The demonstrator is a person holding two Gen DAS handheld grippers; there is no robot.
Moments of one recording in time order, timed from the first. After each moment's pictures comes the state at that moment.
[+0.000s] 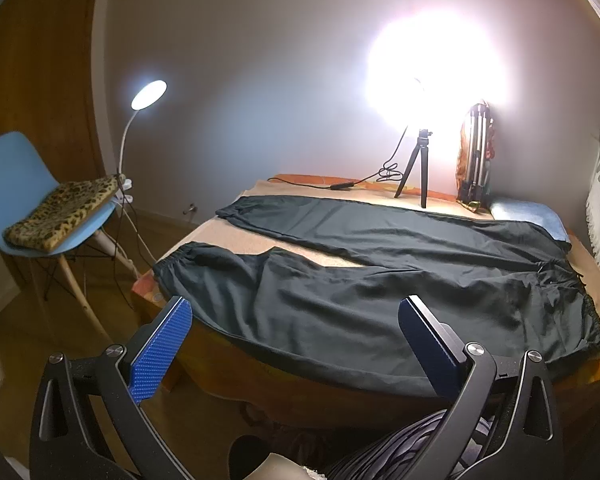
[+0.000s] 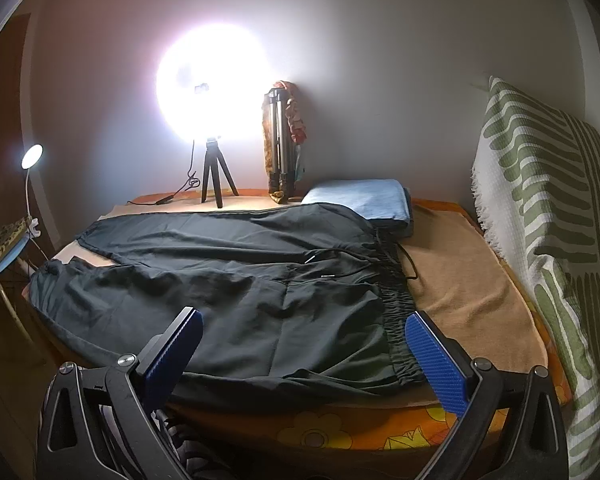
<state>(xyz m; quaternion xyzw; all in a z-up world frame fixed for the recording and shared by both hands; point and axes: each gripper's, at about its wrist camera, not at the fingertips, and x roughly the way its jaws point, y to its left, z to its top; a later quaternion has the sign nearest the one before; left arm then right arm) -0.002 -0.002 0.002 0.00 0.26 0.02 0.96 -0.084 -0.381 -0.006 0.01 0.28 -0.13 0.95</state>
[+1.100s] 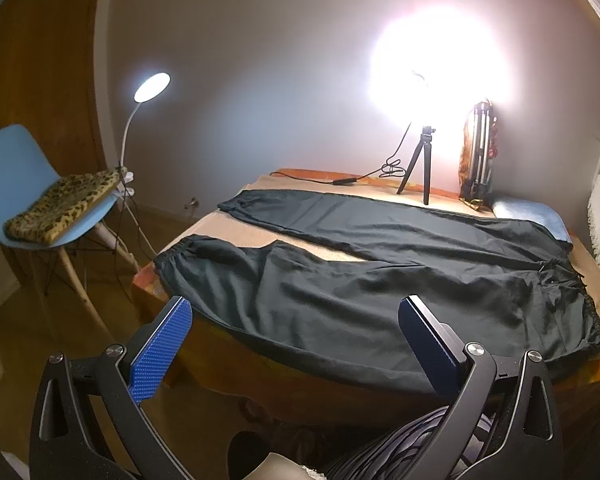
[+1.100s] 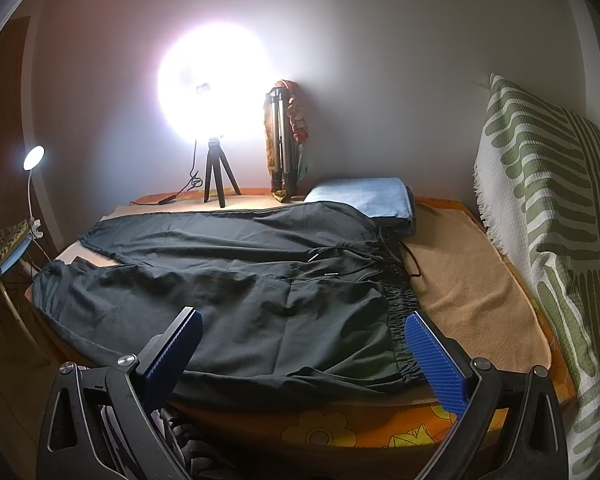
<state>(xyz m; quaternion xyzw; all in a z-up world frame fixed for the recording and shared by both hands) -0.001 0.002 -0.004 0.00 0.27 0.02 0.96 -0.085 -0.380 -0.007 0.02 0.29 -0.13 0.95</state>
